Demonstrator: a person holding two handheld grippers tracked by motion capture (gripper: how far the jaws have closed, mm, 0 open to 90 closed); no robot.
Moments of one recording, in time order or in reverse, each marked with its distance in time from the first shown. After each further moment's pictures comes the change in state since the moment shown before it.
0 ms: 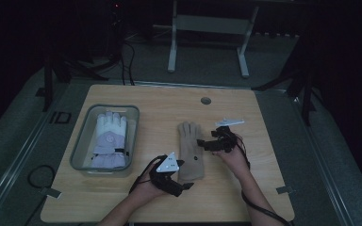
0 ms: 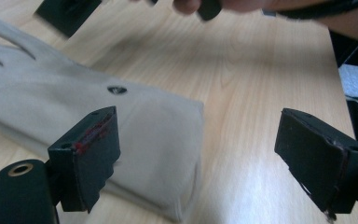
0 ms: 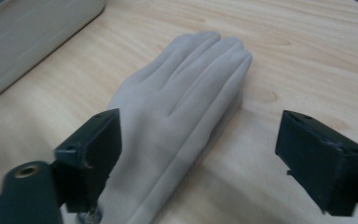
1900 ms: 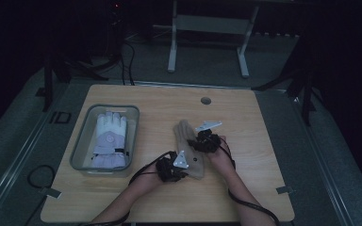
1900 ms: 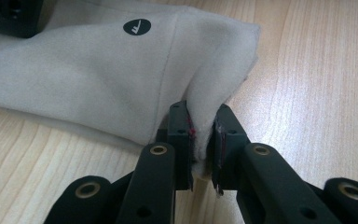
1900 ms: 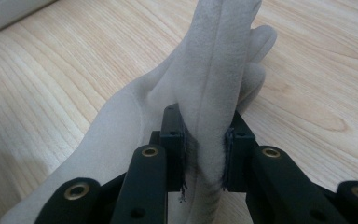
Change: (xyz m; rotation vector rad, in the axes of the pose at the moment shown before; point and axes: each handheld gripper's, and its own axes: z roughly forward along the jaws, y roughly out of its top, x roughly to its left) left arm 0.019 0.006 0.025 0.361 0.026 0.131; right arm 0.030 0.001 0.043 0.077 -0.024 -0.199
